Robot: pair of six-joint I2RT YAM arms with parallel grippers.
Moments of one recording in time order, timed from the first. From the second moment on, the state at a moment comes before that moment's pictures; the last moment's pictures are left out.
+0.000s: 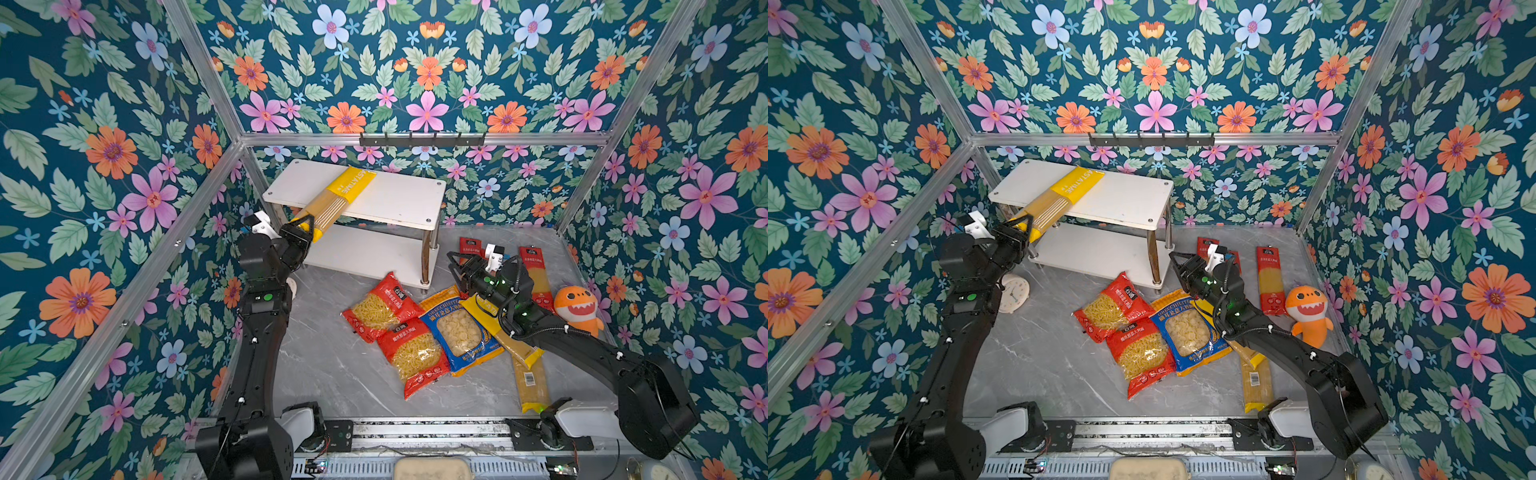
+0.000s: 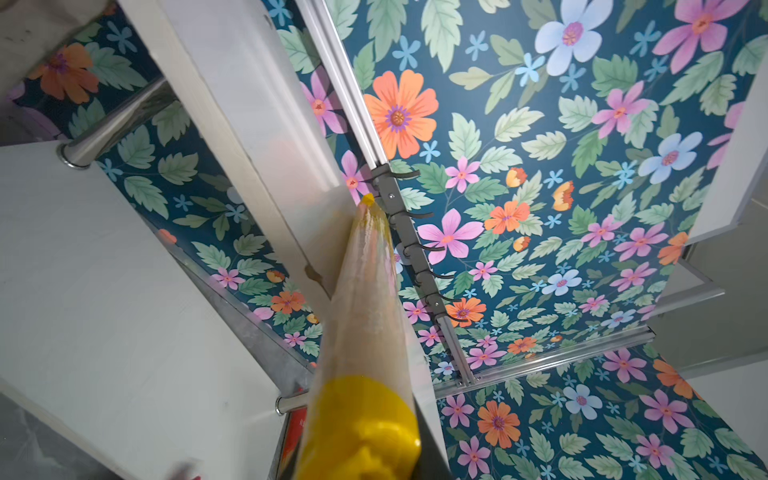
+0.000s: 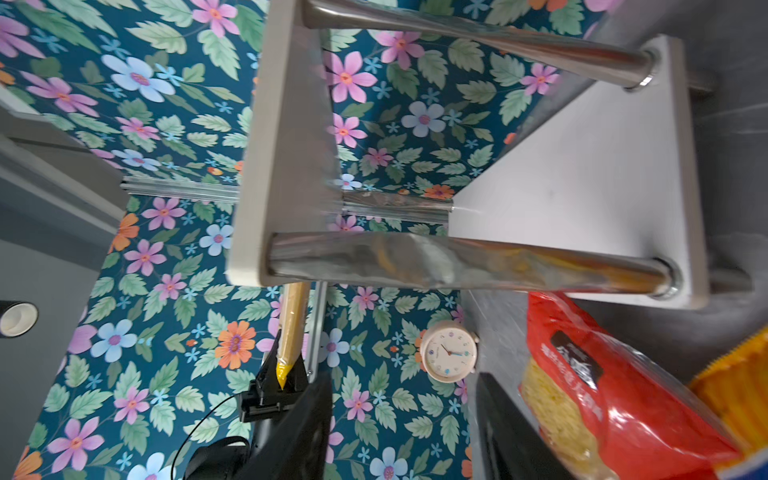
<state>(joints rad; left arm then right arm) 0.15 1.15 1.04 0.14 0.44 -1.17 0.51 1.32 0.75 0.50 -0.21 1.42</state>
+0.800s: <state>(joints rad) 0.44 1.51 1.27 0.30 0.62 -1.25 0.51 1.56 0.74 0.58 -0.38 1.47</state>
